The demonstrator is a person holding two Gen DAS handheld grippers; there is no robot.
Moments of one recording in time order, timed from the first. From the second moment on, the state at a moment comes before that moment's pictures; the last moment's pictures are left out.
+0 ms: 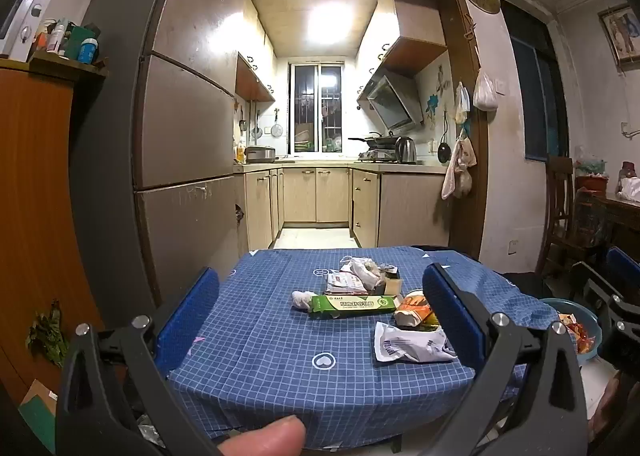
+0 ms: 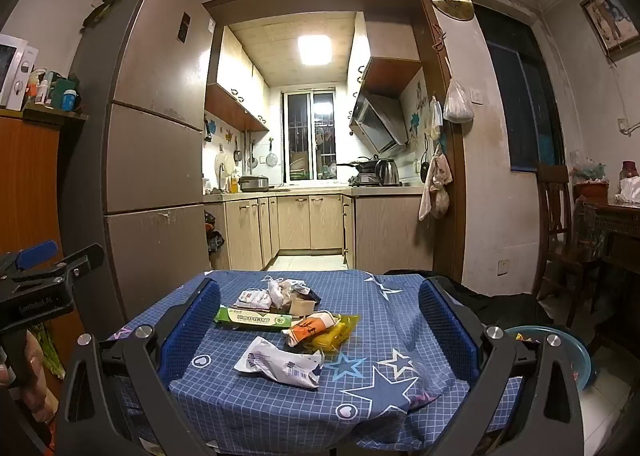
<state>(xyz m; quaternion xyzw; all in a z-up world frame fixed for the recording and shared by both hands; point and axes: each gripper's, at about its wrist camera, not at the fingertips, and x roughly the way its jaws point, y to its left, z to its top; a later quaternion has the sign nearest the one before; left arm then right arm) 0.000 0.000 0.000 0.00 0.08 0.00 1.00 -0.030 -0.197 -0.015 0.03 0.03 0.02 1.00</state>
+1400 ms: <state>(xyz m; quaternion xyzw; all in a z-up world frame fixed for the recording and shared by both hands) 0.002 -0.004 0.000 0.01 0.08 0.00 1.00 -0.029 -0.199 -0.014 0.03 0.03 0.02 1.00</state>
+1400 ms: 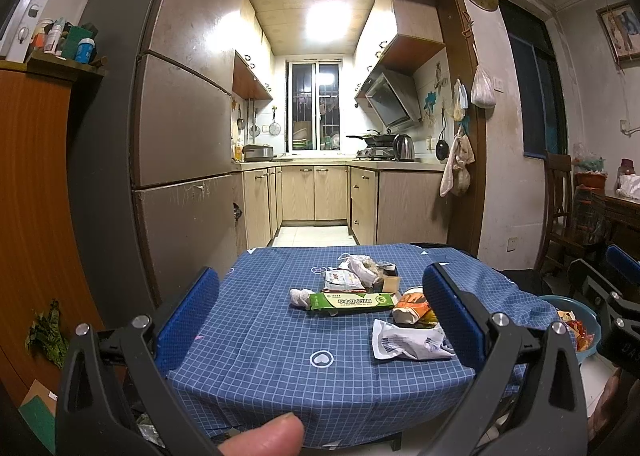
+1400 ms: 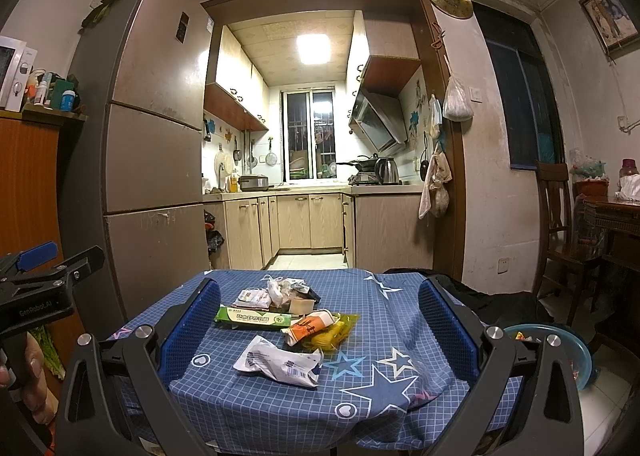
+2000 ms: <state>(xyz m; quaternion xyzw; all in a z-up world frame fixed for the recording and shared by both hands) 0.003 -0.007 -0.007 0.01 0.08 0.00 1.00 -0.031 -0.198 -0.012 0.03 0.04 0.02 1.00</state>
